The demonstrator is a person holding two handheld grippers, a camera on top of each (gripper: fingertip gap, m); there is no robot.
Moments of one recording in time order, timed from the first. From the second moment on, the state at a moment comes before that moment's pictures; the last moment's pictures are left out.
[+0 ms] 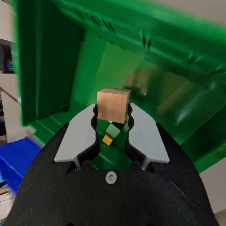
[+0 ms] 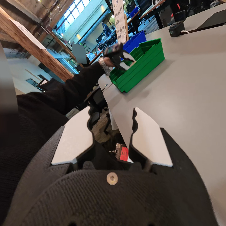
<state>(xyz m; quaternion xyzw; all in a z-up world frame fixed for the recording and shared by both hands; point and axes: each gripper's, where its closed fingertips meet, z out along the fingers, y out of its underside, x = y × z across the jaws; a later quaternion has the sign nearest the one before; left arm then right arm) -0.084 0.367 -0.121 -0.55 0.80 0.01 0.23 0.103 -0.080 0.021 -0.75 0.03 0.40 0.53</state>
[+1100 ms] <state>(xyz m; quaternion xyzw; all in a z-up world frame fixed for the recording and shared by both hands) 0.063 -0.038 -0.070 -0.60 0.43 -0.67 0.08 0.085 -0.040 -0.061 -0.71 0.08 0.41 0.57</state>
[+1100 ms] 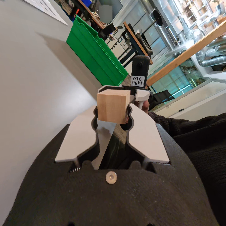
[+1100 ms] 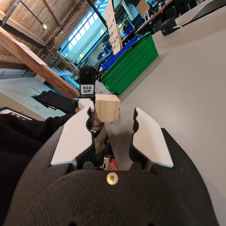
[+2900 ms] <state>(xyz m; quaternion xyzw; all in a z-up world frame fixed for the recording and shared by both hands) 0.052 -0.061 -0.093 -0.57 0.48 -0.67 0.01 0.108 -0.043 -0.039 -0.69 0.05 0.43 0.59</state>
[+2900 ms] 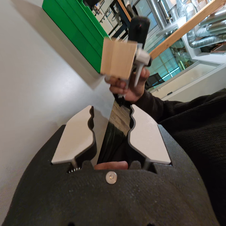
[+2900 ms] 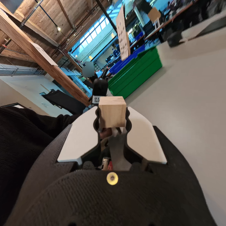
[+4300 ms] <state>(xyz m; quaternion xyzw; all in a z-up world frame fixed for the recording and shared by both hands) 0.088 -0.127 -0.109 -0.57 0.51 -0.65 0.01 0.442 -0.180 -0.148 -0.93 -0.37 -0.03 0.05</state>
